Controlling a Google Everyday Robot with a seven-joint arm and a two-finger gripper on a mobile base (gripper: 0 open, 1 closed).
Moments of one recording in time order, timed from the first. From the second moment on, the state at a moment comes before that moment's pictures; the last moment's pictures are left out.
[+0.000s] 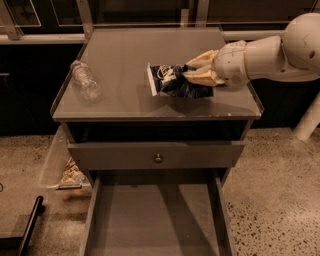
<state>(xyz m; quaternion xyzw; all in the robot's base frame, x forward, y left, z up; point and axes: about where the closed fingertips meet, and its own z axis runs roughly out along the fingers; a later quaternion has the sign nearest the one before) 0.638 -0.103 0.923 -0.60 0.60 0.14 0.52</state>
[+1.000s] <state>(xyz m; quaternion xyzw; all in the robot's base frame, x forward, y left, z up) 0.549 -0.139 0.895 -0.61 0.60 0.14 0.50</state>
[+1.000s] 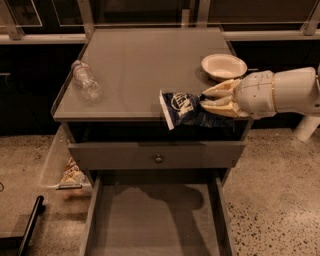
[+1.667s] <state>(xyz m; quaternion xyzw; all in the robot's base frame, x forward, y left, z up) 0.511 -0.136 0.875 -0.62 0.59 0.13 0.50</state>
